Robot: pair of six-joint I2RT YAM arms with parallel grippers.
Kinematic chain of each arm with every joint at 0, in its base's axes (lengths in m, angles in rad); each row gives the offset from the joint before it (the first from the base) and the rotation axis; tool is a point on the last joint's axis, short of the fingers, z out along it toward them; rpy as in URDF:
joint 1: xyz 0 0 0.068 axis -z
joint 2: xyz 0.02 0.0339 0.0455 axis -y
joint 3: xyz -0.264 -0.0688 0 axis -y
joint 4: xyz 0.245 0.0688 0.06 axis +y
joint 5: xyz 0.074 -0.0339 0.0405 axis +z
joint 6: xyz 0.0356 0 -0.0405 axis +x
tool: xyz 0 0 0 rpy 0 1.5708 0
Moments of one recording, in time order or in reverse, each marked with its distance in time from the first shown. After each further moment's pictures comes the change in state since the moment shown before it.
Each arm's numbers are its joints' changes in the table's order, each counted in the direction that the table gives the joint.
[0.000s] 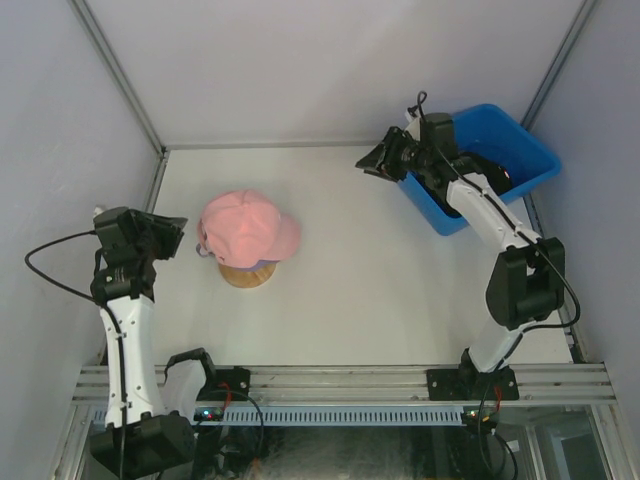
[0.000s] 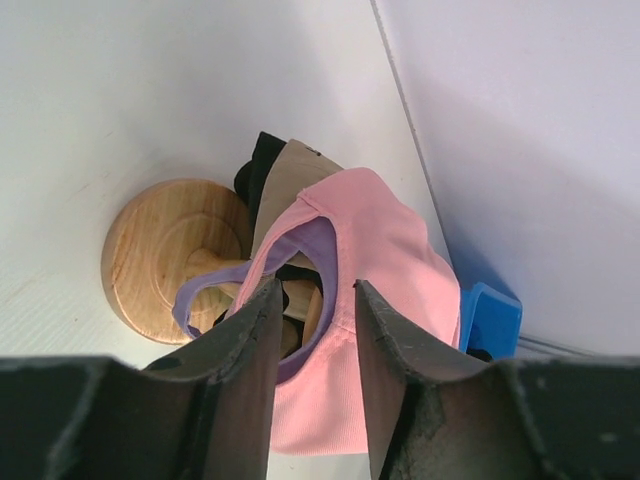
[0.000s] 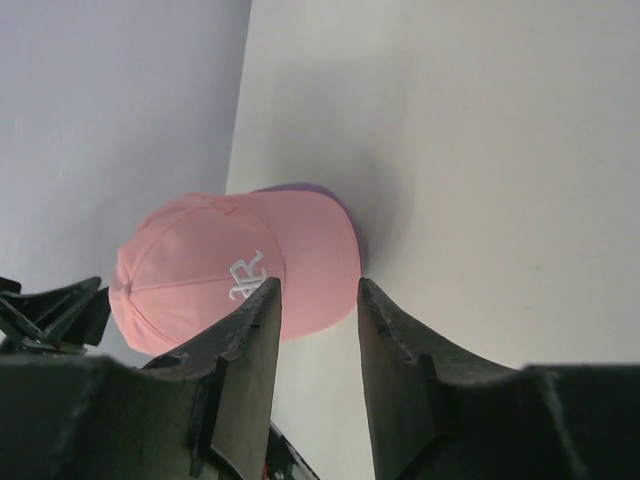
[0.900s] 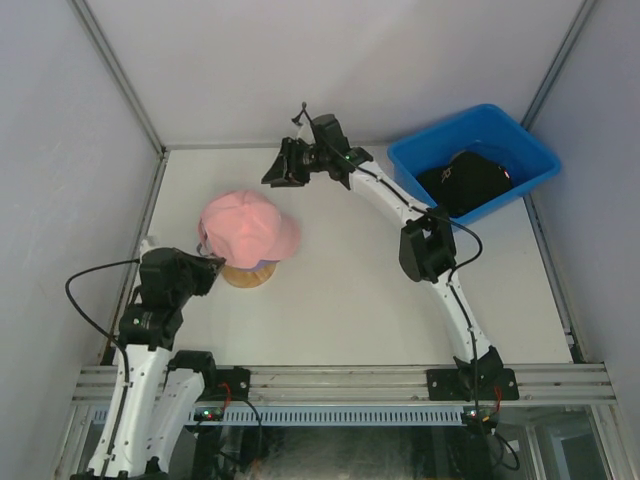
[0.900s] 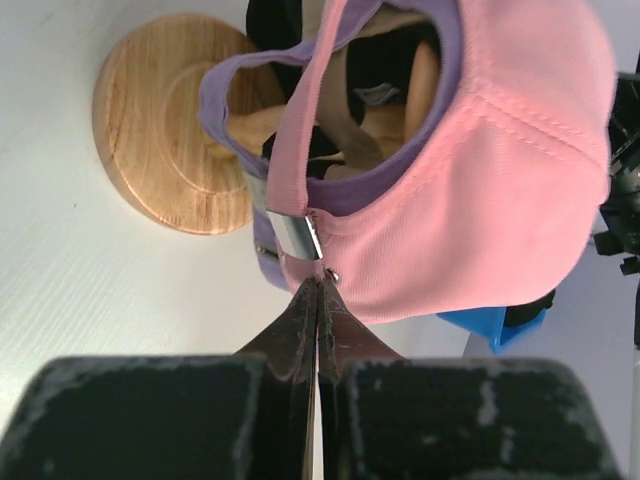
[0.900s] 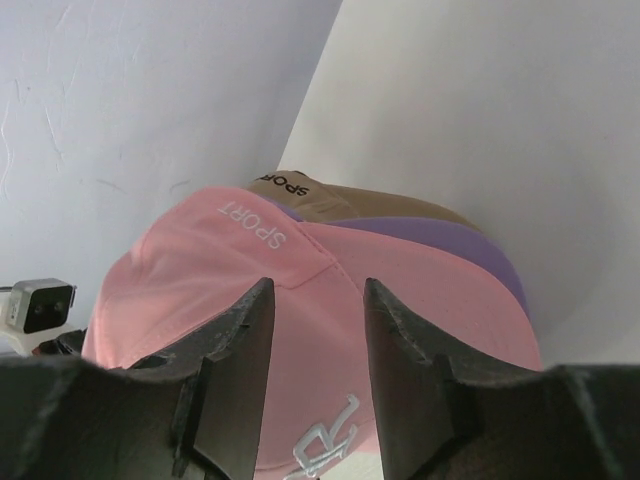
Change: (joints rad) left arm 0.330 0.301 -0.289 0.024 0.114 -0.094; right arm -0.318 -0.741 0.880 0.137 0.165 -0.005
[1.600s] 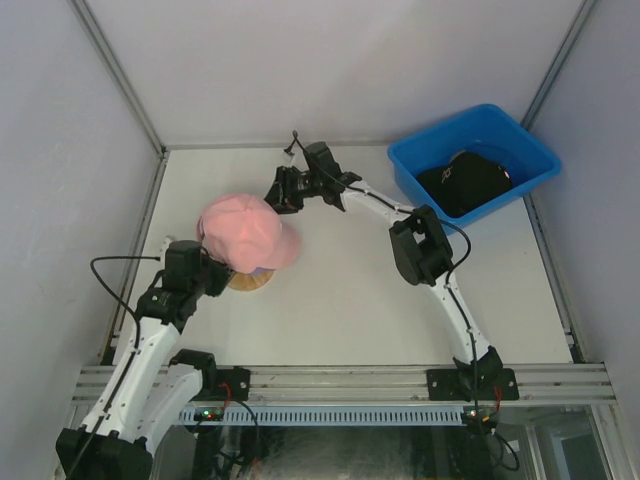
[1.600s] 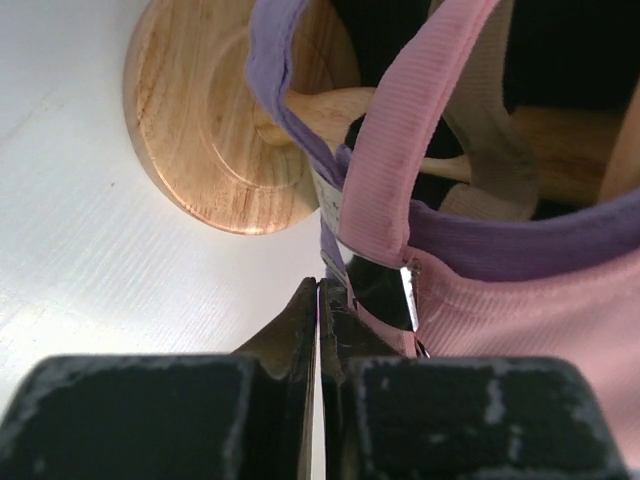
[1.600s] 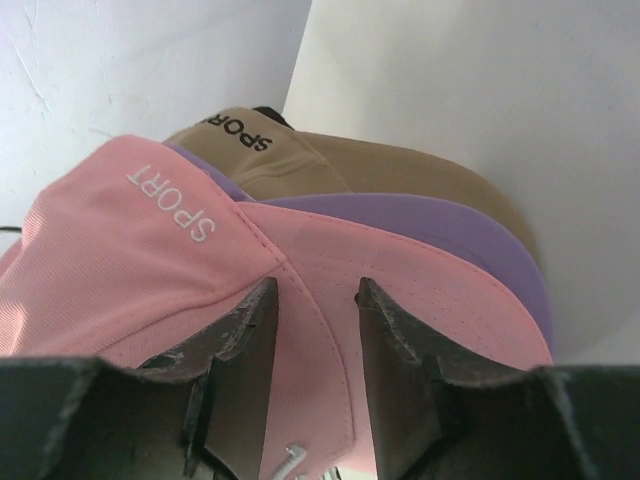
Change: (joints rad) left arm 0.125 -0.149 -0.069 -0.053 0.079 -0.042; right arm -0.054 -0.025 -0.228 -0.222 0.109 0.100
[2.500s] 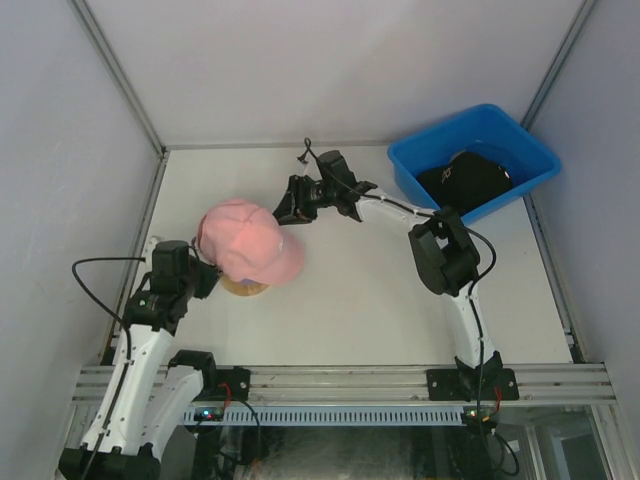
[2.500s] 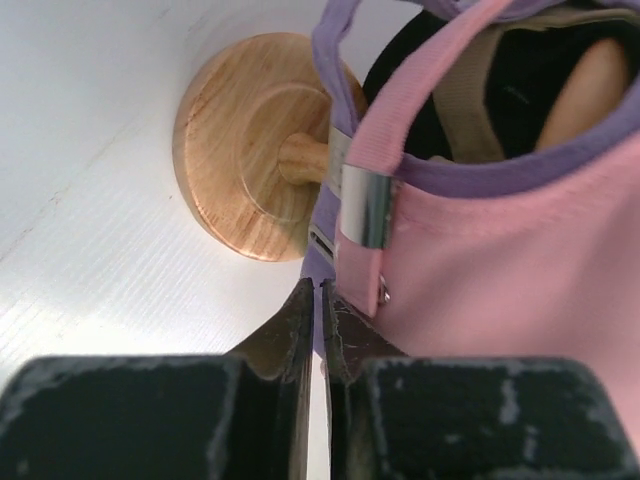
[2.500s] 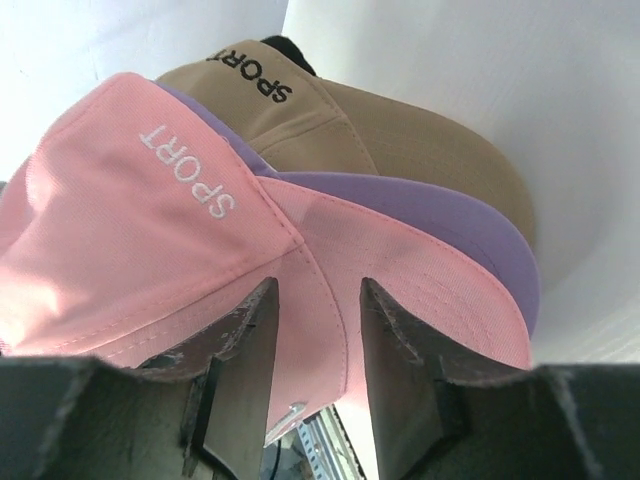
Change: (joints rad) left arm -0.064 0.025 0.069 0.122 0.040 0.074; right arm 0.005 0.270 -0.416 -0.117 -0.055 -0.003
